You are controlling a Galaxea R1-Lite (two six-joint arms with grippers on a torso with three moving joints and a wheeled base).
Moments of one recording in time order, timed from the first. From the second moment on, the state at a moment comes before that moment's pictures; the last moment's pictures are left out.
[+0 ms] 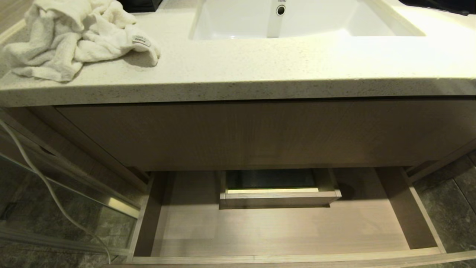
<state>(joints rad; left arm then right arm) 0.00 0.00 0.00 0.01 0.00 0.03 -0.37 0.54 -1.12 1.31 0.09 -0.36</state>
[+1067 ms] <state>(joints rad) 0.00 0.00 0.00 0.01 0.00 0.03 -0.37 1.11 -1.15 1.27 -0.04 -0.12</state>
